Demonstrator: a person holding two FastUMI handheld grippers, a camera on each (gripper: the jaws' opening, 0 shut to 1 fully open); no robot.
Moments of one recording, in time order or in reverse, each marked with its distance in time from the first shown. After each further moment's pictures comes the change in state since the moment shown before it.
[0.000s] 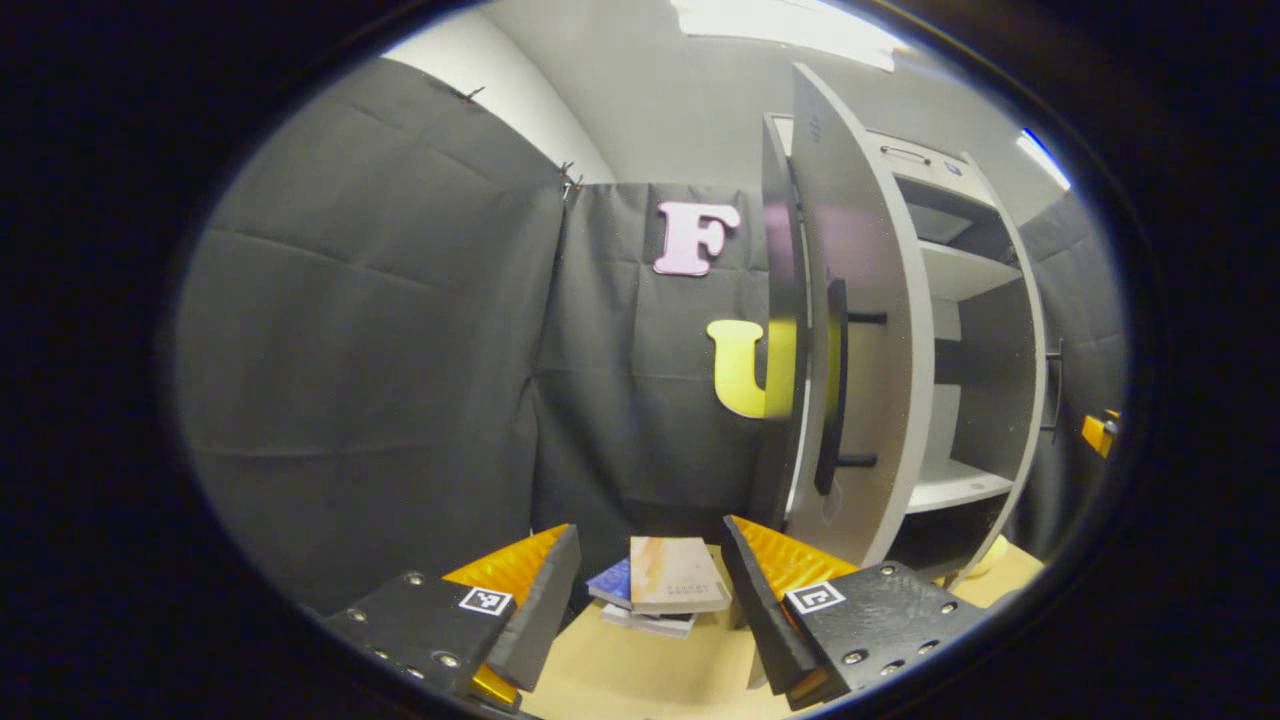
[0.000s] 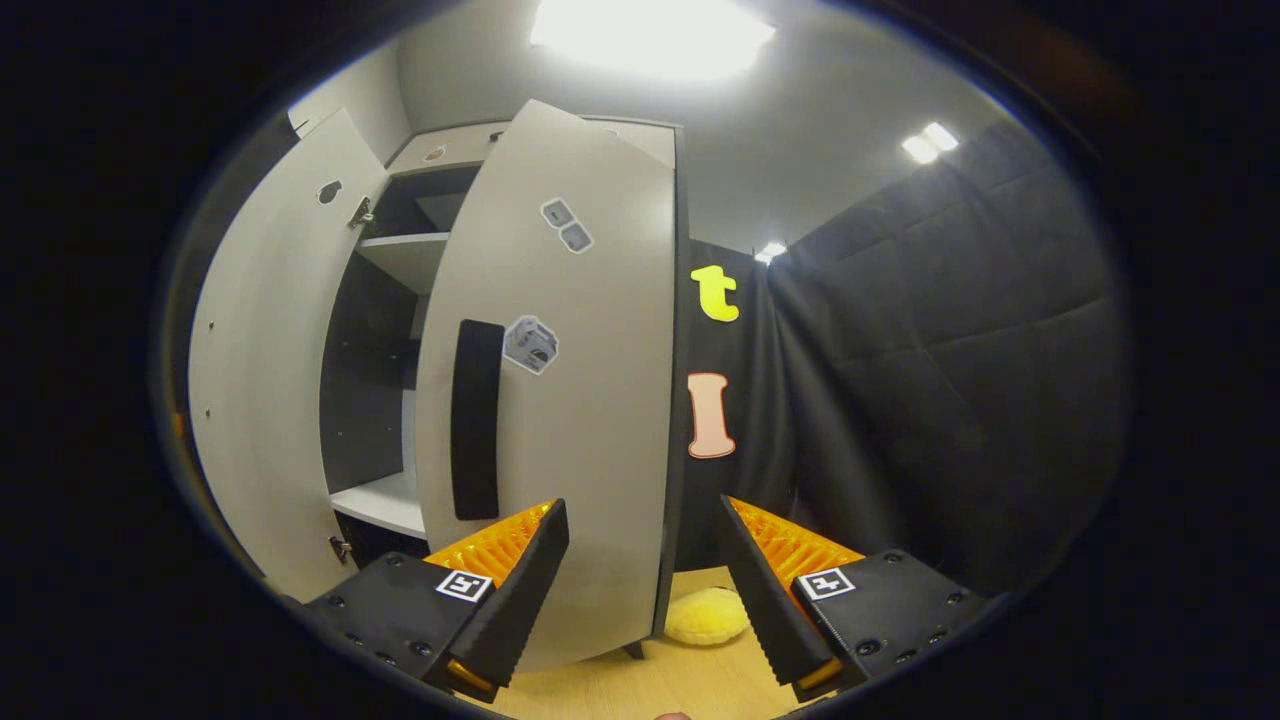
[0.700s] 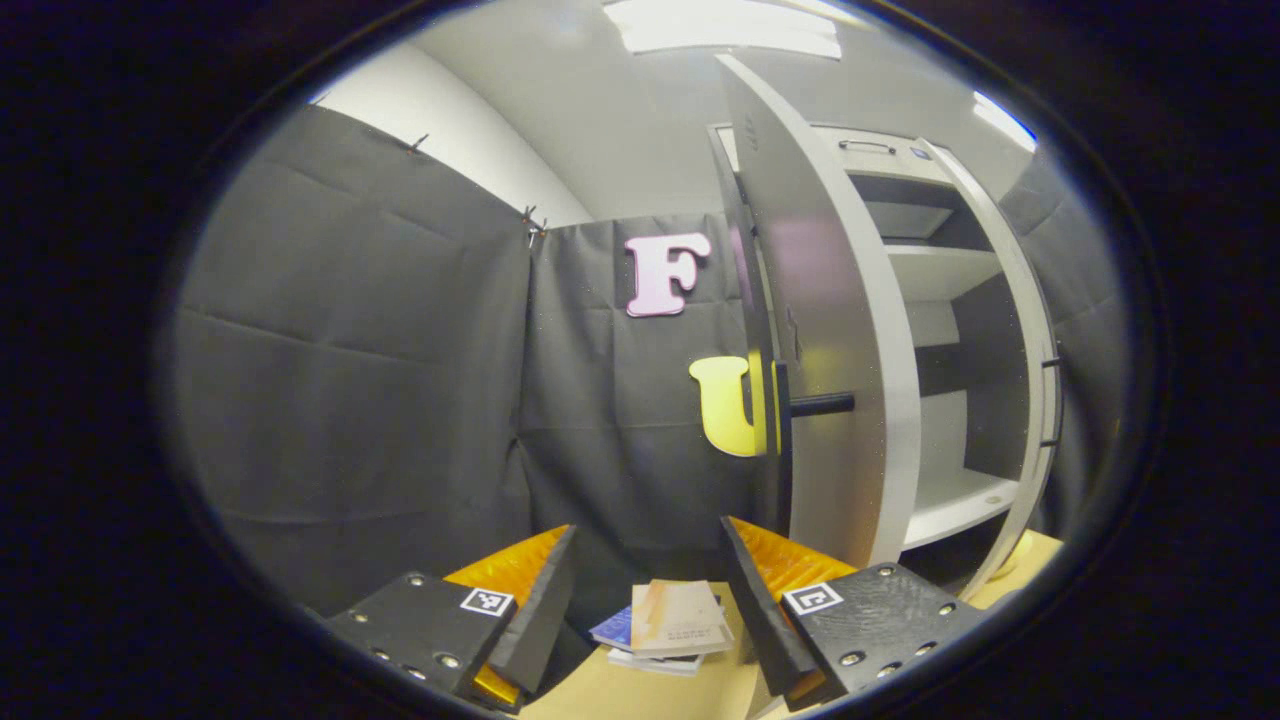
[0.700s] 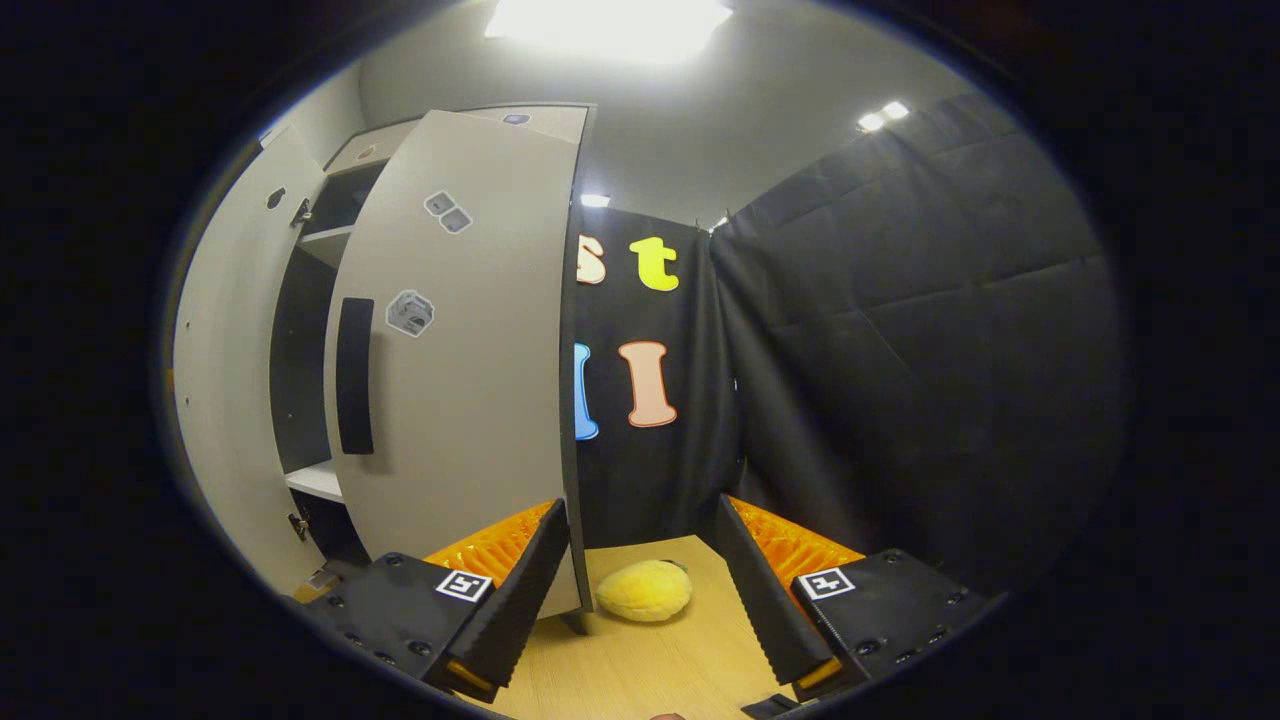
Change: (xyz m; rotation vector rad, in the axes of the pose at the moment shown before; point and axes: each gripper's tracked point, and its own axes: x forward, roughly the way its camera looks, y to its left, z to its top) left arm 0.037 -0.058 0.059 0.113 -0.096 0.026; right arm -0.013 -0.089 -0.029 0.044 0.062 -0.081
